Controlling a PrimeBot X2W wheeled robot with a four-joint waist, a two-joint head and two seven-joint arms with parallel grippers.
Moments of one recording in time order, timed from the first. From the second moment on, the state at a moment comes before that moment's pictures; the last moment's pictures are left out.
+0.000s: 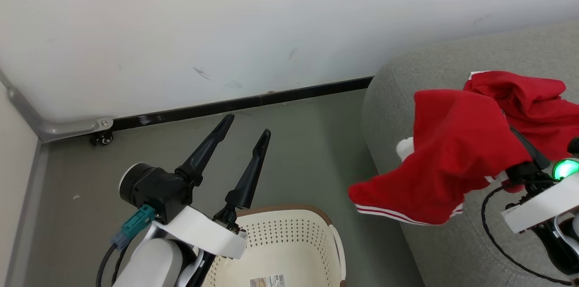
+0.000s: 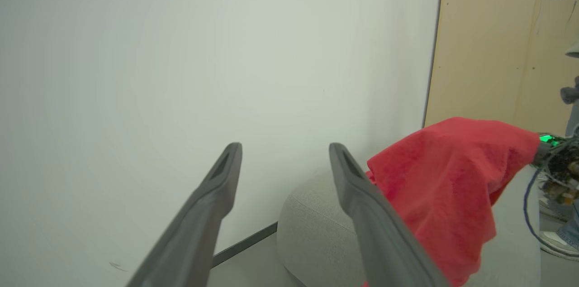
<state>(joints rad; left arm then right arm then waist) -0.31 0.20 -0.43 0.13 -0.37 -0.11 -0.26 -0.34 -0.65 0.50 0.24 0.80 0.13 -0.24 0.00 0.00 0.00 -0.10</state>
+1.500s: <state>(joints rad) -0.23 0.23 -0.25 0.03 -0.28 -0.02 -0.26 -0.55 -0.60 0.22 0.18 0.70 0.13 -0.11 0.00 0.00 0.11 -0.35</state>
